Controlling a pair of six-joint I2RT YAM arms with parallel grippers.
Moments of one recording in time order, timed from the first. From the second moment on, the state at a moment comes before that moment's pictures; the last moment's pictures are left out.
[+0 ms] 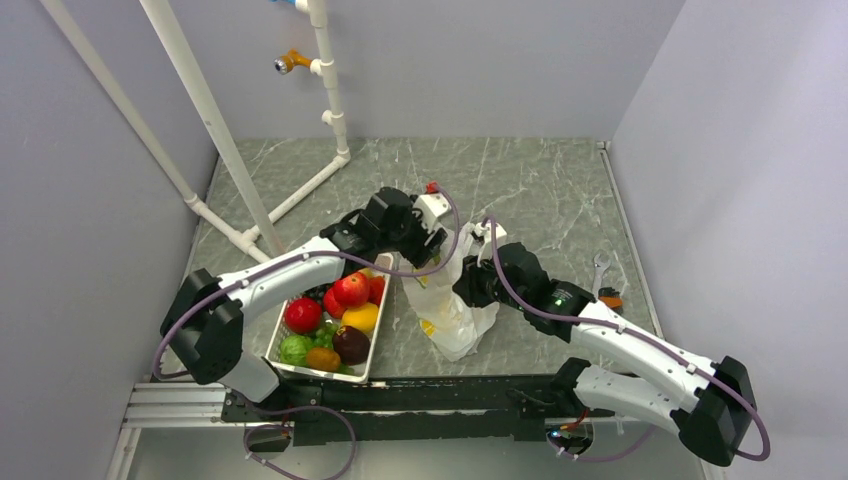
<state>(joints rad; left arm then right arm) -0.80 1.52 1.12 -0.15 0.12 0.16 0.81 0.93 0.66 -0.29 0.03 0.37</state>
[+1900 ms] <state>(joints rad) -0.55 1.71 1.38 -0.44 0.13 -0.07 0.81 0.72 0.54 -0.44 0.14 0.63</state>
